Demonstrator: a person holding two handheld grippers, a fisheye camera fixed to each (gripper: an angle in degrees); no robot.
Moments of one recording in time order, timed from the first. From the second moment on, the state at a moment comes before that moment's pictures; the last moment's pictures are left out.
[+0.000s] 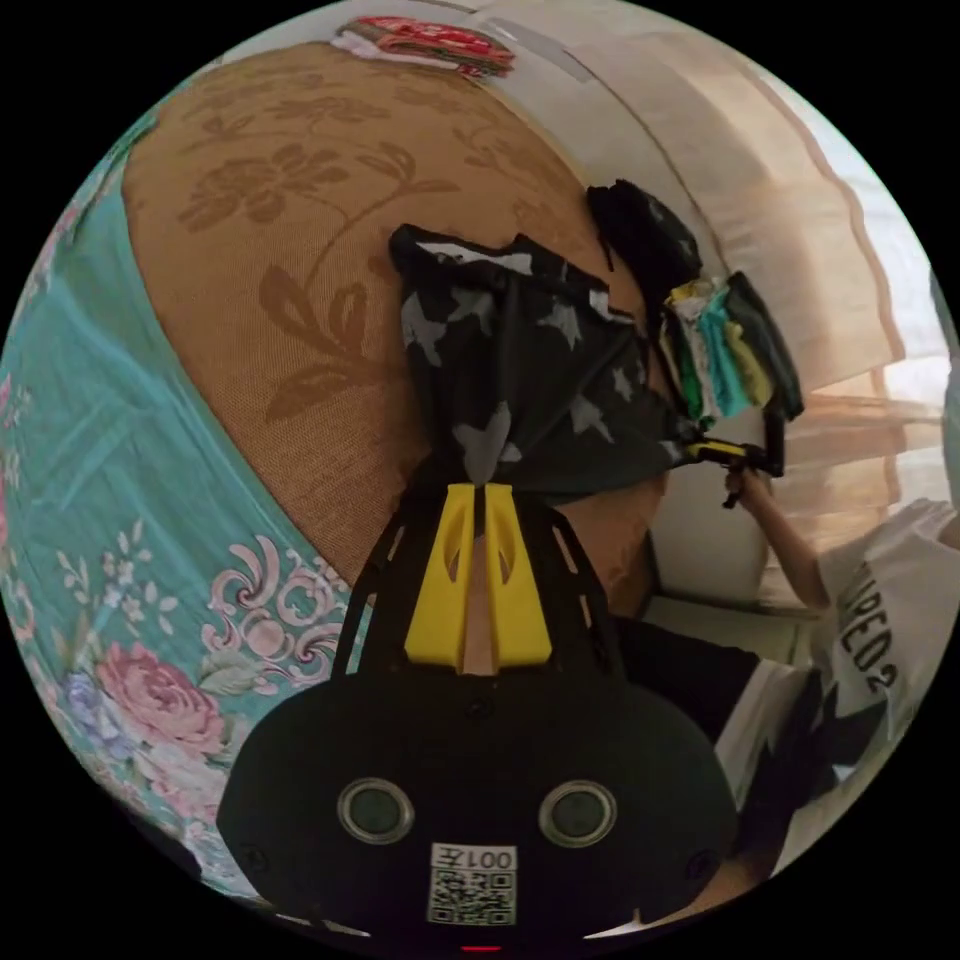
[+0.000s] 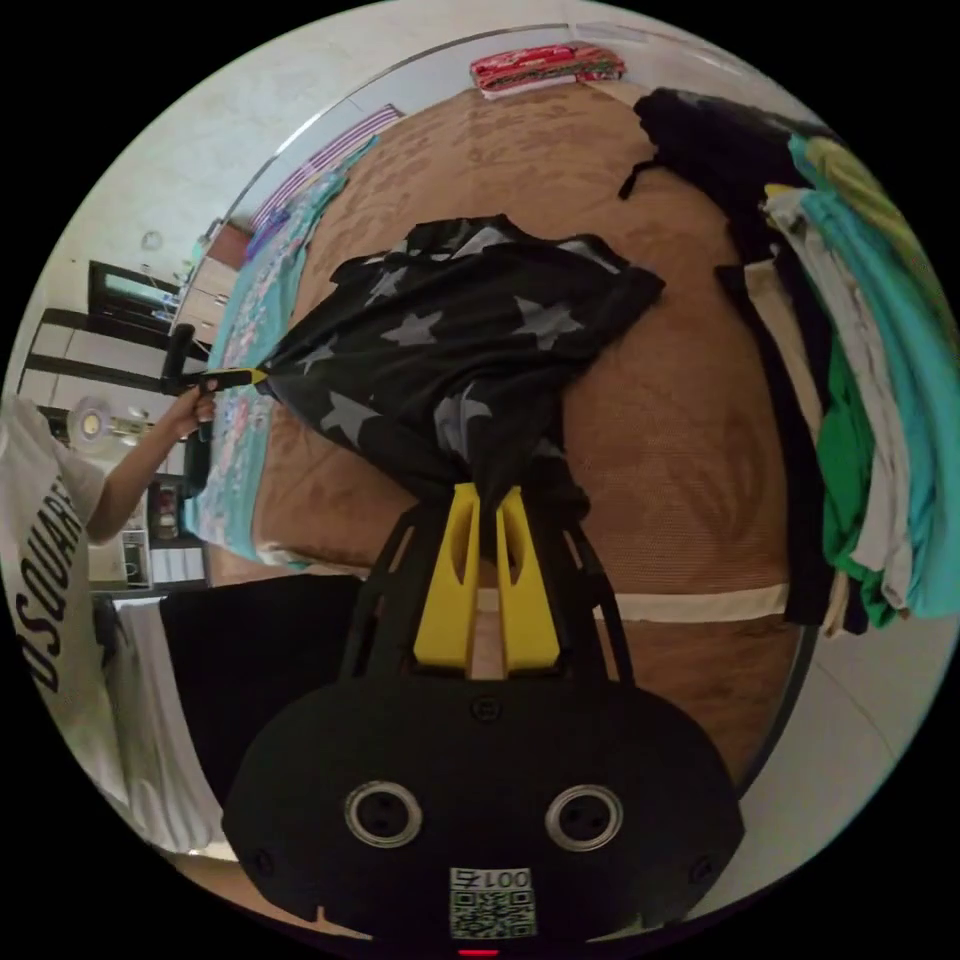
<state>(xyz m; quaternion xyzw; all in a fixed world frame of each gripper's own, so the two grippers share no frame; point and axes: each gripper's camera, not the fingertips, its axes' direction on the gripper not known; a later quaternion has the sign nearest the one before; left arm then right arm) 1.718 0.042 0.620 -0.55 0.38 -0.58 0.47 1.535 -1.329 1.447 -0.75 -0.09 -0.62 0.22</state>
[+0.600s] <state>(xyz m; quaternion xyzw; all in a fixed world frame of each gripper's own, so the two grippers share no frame) 1.469 0.059 0.819 -0.35 0.31 -0.63 0.62 1.157 -1.155 1.466 -0.64 -0.38 -0.60 0.29</state>
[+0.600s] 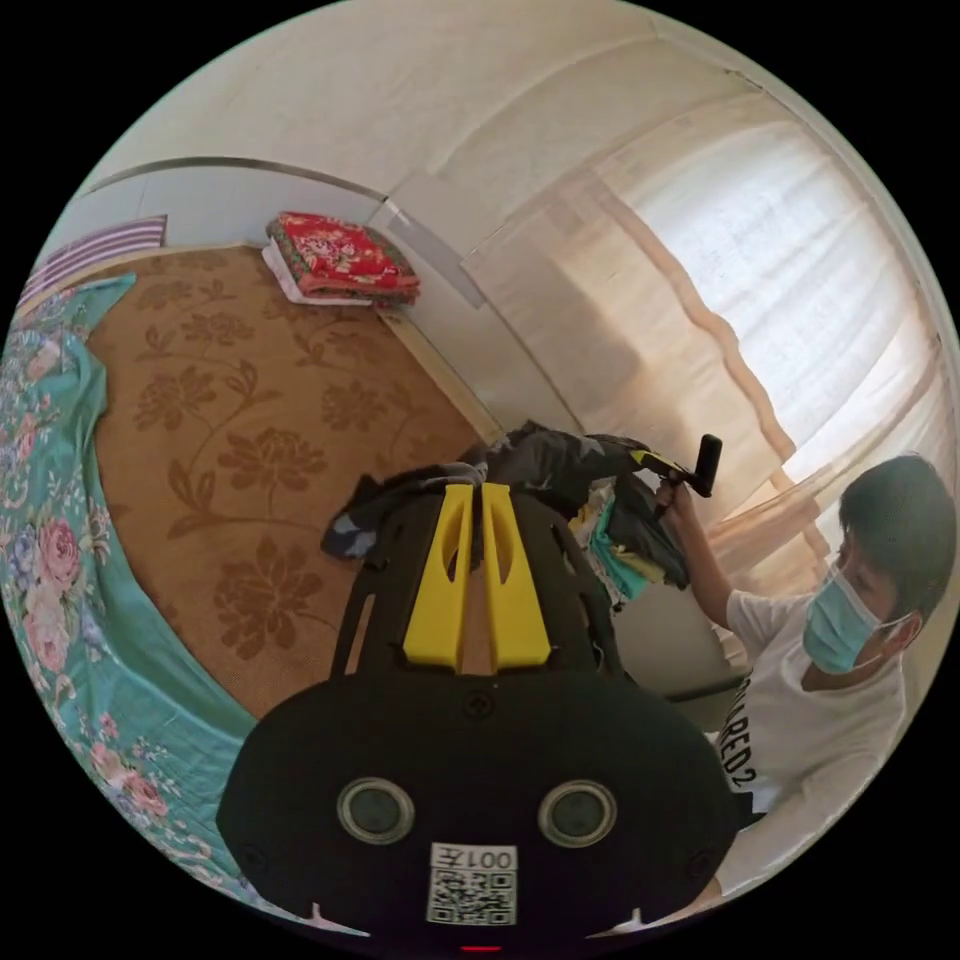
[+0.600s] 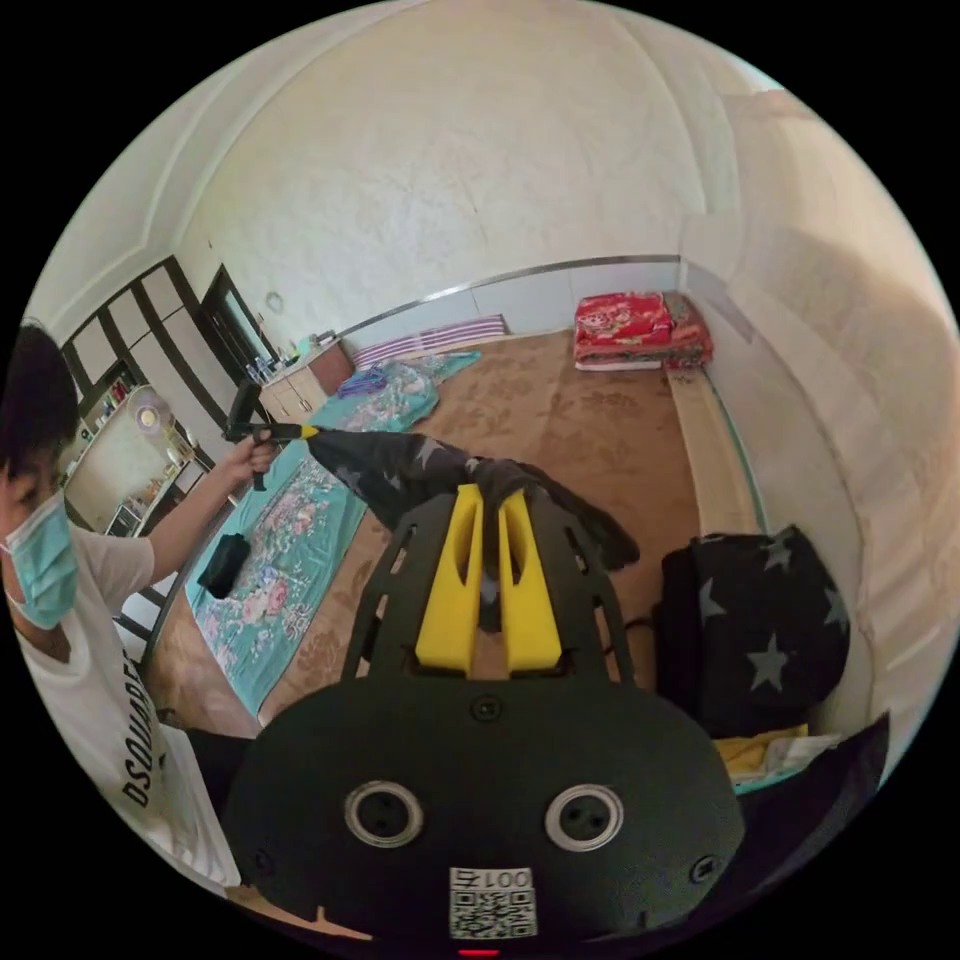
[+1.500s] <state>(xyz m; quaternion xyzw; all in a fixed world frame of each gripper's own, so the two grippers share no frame) 1.650 0.102 0.734 -0.53 0.34 -0.69 0.35 1.309 -1.120 1.461 -0.78 -0.04 -0.62 0.05</state>
